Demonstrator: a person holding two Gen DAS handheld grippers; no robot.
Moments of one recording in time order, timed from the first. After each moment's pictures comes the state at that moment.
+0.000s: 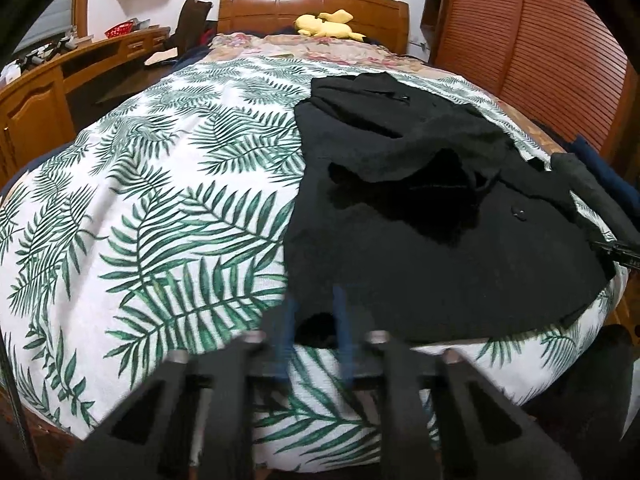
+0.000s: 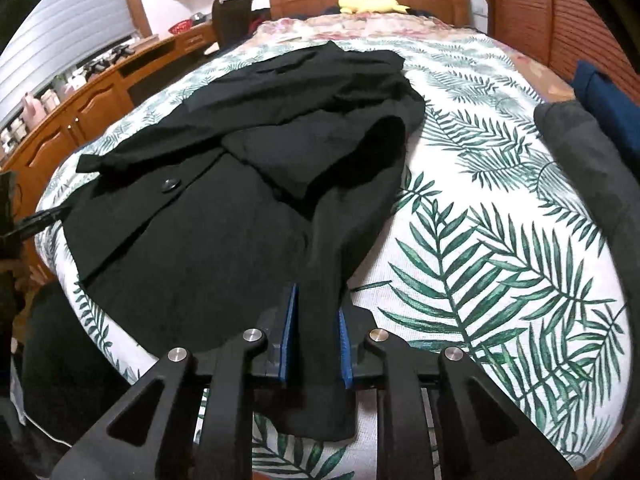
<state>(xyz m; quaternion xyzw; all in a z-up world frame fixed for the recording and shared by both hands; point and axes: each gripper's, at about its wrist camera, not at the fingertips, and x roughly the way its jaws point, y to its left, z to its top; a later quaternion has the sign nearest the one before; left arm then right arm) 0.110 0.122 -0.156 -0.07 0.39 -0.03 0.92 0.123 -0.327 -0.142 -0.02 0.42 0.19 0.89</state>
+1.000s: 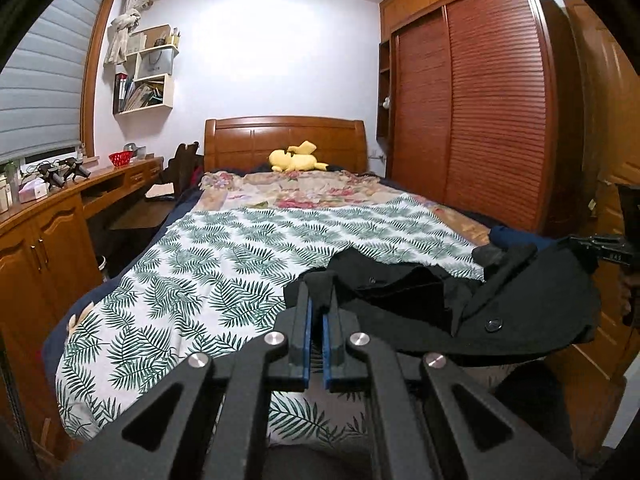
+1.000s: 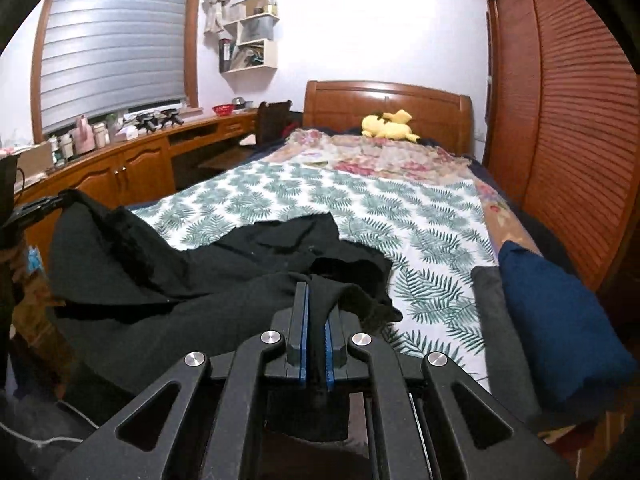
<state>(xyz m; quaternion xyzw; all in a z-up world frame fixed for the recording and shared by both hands) -0.059 0.090 0.049 -0.02 0.17 -0.06 0.98 -0.030 -0.327 0.065 -0.08 0.23 0.21 0.95</state>
